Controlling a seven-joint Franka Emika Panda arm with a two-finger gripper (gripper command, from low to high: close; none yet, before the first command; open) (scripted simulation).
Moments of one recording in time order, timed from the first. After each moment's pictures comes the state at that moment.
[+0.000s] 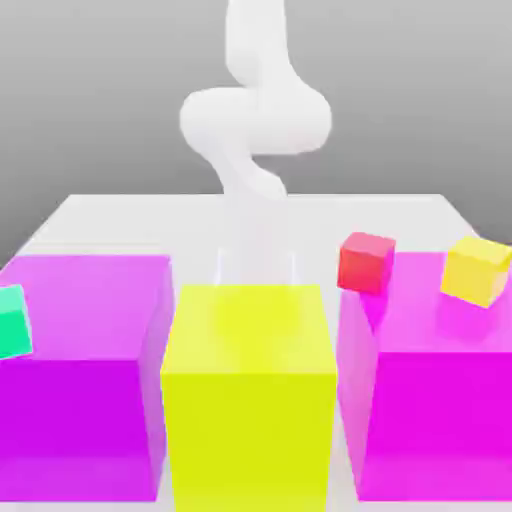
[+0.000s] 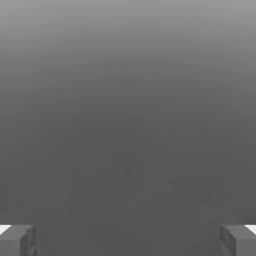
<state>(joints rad) 0.02 -0.75 -0.11 -2.32 0.05 2.32 0.74</state>
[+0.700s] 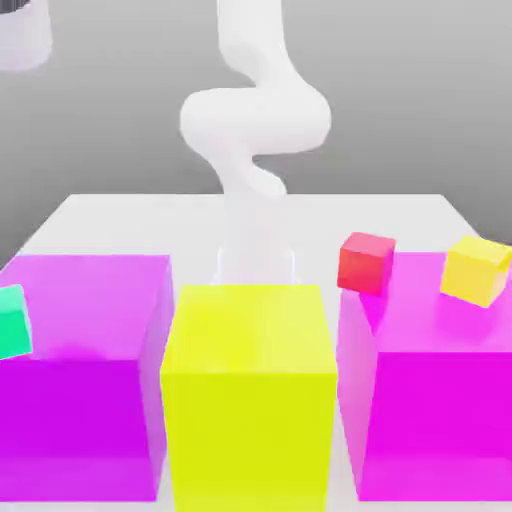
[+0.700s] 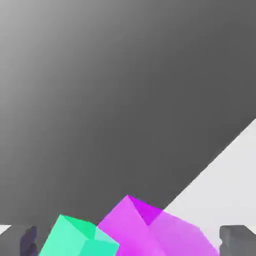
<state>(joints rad) 0.13 -0.51 -1.16 -2.50 0.51 2.63 0.23</state>
